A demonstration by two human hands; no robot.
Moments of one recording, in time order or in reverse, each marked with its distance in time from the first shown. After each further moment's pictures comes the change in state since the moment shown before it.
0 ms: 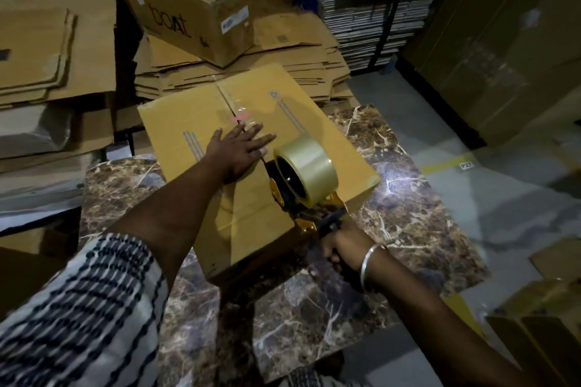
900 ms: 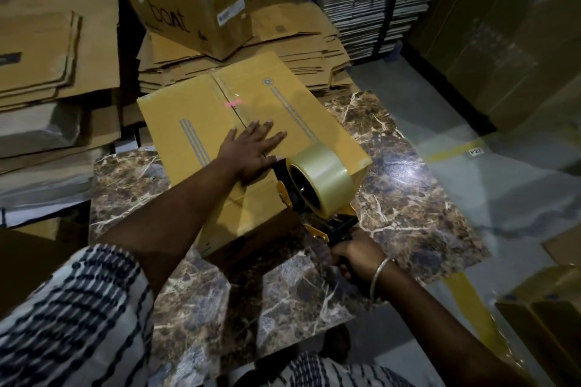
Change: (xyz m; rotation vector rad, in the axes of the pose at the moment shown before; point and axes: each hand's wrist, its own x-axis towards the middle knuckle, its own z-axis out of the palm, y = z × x) left_hand -0.018 0.054 -0.005 -0.040 -0.050 0.003; right_hand -0.023 0.057 -0.022 0.115 0.001 -0.020
